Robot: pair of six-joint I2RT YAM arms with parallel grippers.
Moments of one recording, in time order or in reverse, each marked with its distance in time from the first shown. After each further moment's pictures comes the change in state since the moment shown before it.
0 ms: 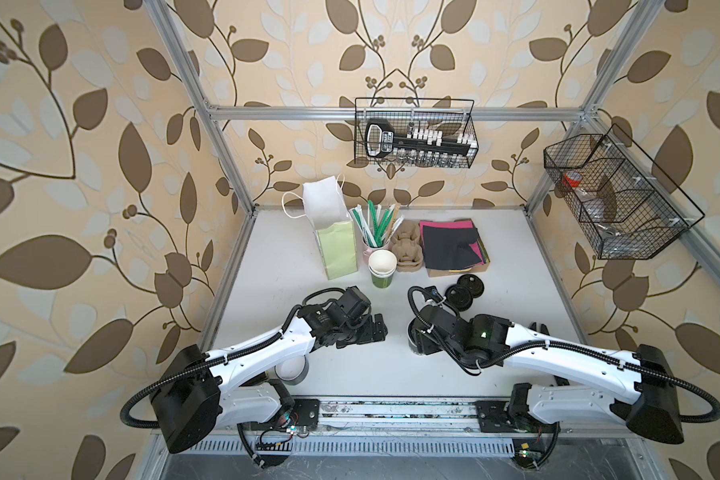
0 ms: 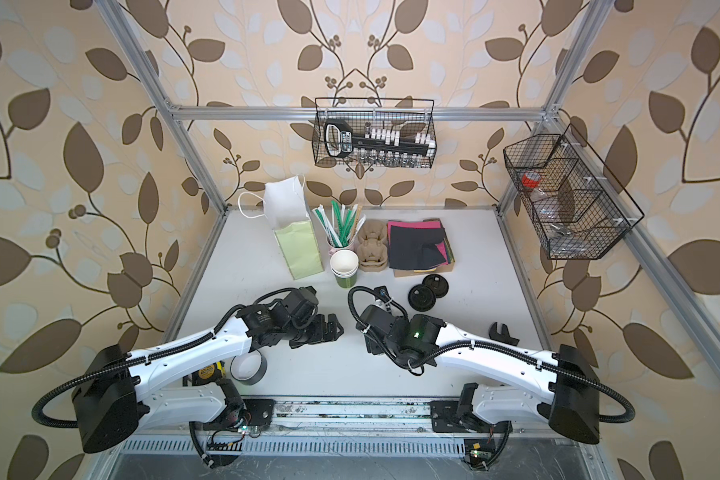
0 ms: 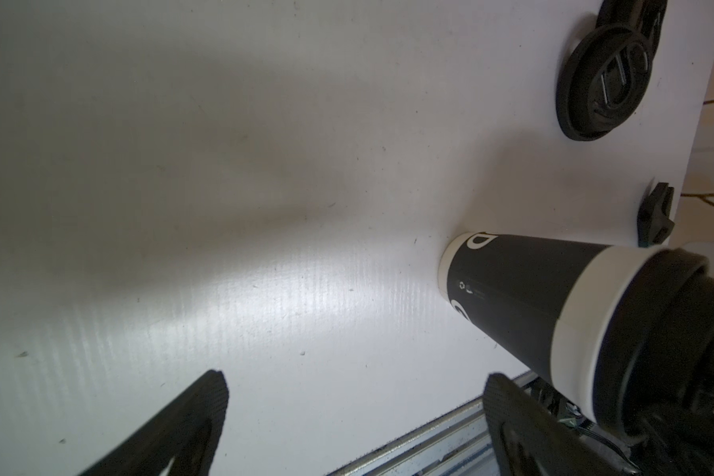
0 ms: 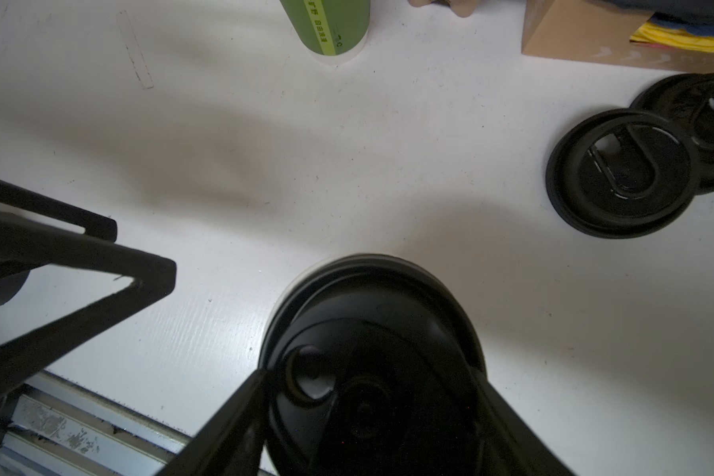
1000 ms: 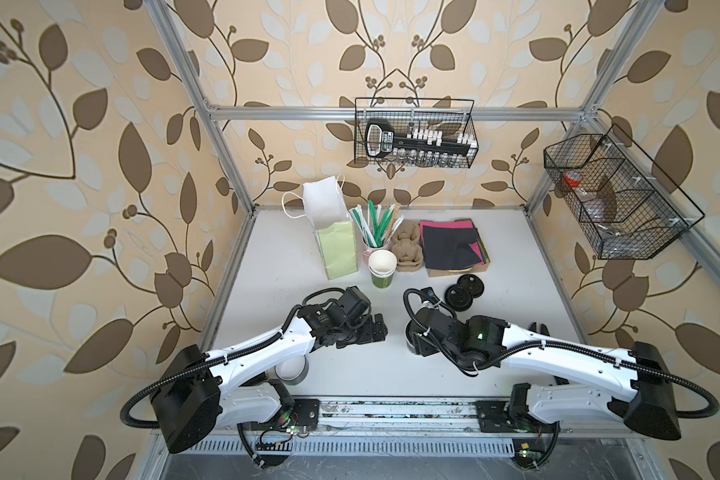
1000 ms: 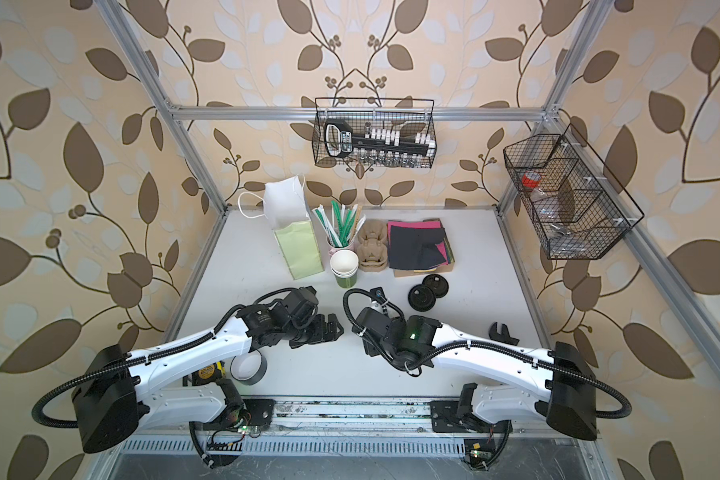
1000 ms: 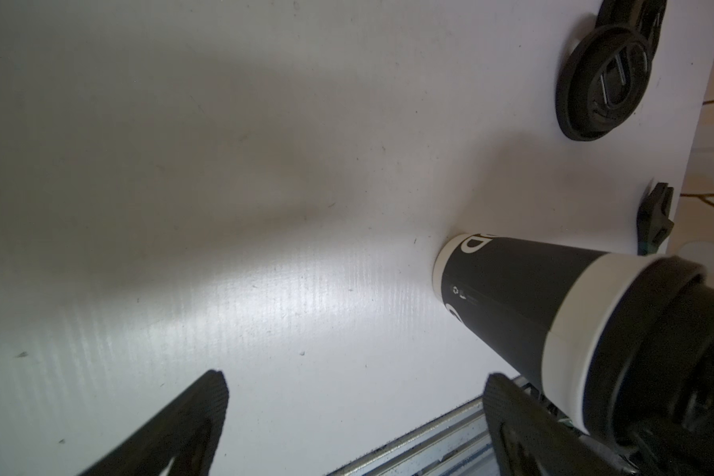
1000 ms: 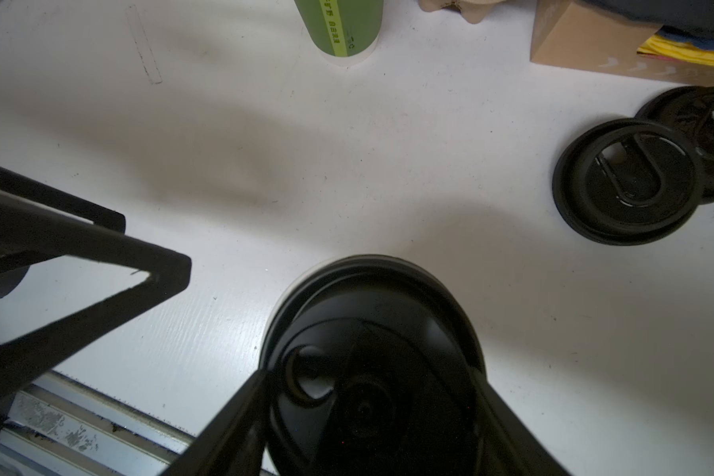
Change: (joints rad) left arm 0.000 0.000 0.000 0.001 0.000 0.000; right arm 0.034 0.024 0.022 -0.001 0.021 0.000
